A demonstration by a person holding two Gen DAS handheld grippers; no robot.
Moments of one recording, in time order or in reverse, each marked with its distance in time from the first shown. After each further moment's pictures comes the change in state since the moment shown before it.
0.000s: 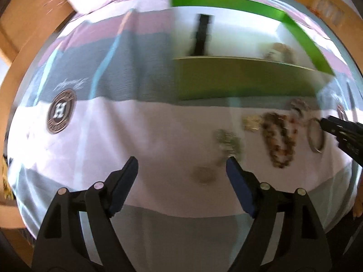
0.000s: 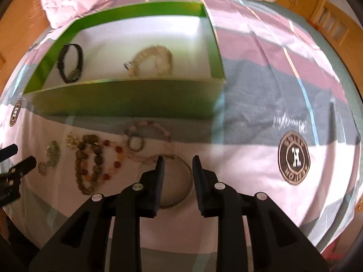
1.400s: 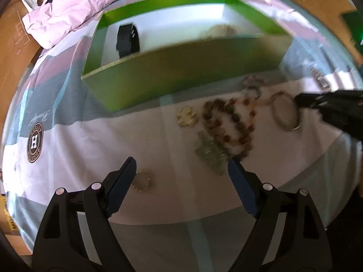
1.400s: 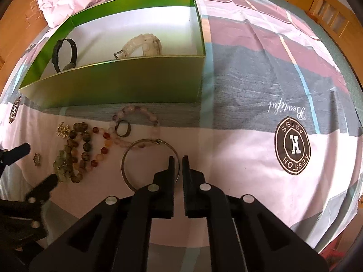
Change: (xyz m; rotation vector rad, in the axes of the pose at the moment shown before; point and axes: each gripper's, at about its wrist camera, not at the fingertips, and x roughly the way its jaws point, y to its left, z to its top) left arm 0.013 -0.054 -0.015 0.202 -0.045 -0.010; right arm -0.010 -0.006 -0.019 0.003 -0.010 0.021
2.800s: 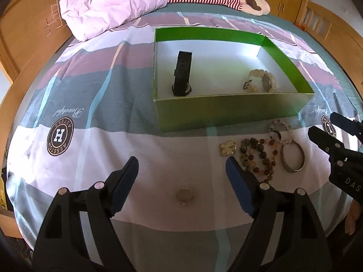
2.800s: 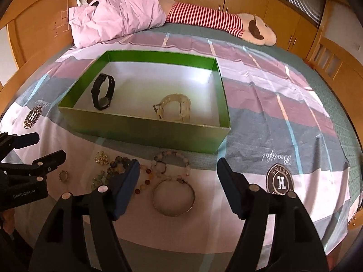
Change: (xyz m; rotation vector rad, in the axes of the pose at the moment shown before) left arm -0.036 0.060 0.012 -0.198 -0.123 0.009; right arm -0.056 0.040 0.004 -0.097 -0.272 -0.026
